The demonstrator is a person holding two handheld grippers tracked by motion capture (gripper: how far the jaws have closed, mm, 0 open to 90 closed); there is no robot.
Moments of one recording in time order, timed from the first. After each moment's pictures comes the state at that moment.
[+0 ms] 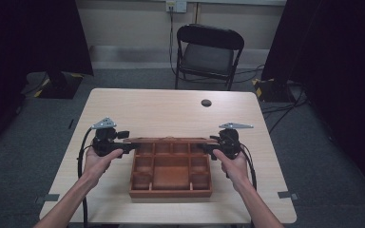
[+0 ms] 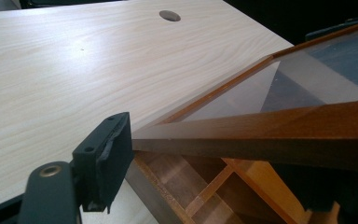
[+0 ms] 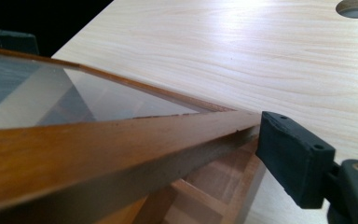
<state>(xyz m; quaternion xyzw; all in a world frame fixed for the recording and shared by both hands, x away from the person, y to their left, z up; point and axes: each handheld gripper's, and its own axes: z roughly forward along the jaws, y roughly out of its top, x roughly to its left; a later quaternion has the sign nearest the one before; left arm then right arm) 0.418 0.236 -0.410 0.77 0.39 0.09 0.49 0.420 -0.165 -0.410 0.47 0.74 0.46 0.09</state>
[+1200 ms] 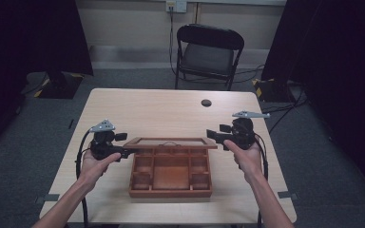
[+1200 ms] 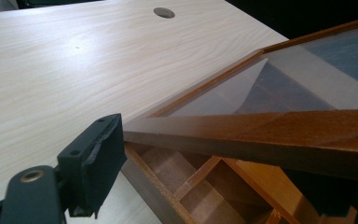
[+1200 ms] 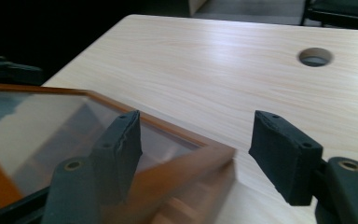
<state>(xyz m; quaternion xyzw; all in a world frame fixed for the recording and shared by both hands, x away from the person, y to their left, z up) 0.404 0.236 -0.405 0.78 0.38 0.10 0.49 0.419 -0.187 -0.357 0.45 0.74 0.48 0.11</state>
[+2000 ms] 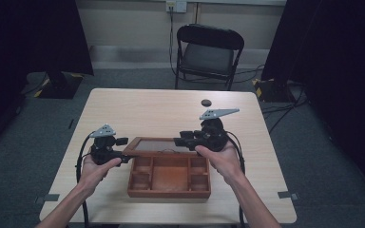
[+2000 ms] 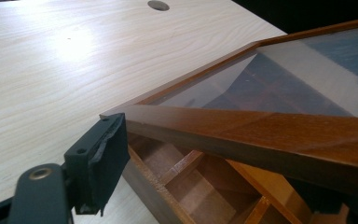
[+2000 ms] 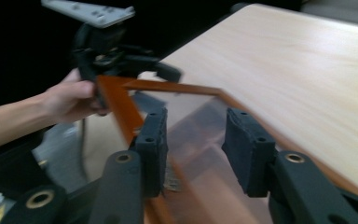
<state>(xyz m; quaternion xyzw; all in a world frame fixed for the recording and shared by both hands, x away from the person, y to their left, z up) 0.393 0.234 -0.411 0.78 0.38 0.09 0.49 0.392 -0.107 -0.323 0.31 0.80 0.51 0.00</state>
